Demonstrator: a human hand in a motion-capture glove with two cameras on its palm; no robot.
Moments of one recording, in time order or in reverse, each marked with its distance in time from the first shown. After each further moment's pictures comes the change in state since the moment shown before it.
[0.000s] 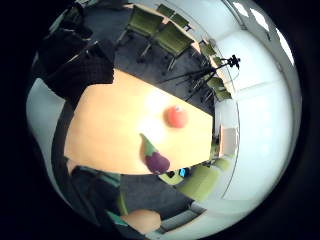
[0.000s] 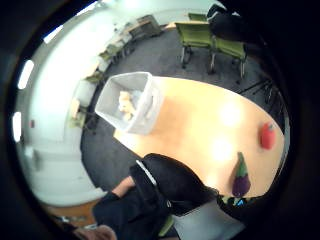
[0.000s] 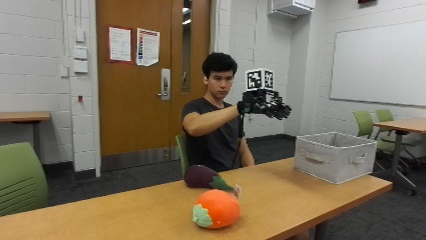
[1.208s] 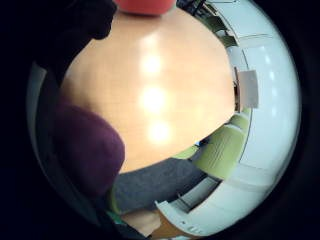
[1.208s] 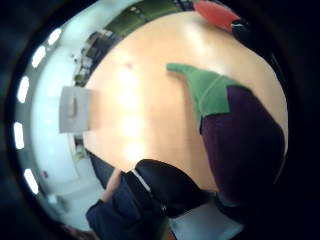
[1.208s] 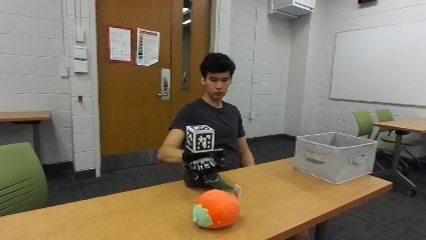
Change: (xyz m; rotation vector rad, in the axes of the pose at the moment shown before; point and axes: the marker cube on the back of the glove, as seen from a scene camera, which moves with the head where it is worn) arm 0.166 0.219 0.231 -0.258 -0.074 0.560
